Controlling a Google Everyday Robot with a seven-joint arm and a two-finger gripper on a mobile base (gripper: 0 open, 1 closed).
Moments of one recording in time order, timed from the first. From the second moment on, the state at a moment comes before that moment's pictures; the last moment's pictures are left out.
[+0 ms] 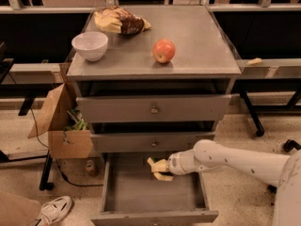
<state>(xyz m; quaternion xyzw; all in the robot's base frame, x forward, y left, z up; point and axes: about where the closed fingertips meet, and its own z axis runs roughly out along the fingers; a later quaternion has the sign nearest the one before) 0.558 -0.049 0.422 -0.09 0.92 0.34 0.15</state>
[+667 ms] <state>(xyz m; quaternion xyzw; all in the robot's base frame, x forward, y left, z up) 0.566 -0.046 0.394 -0.08 0.92 0.35 0.15</state>
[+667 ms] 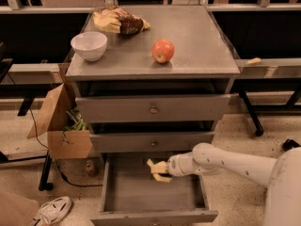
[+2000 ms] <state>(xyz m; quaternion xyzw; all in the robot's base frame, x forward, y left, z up) 0.605 -0.034 0.192 -0.06 0.92 0.37 0.09</state>
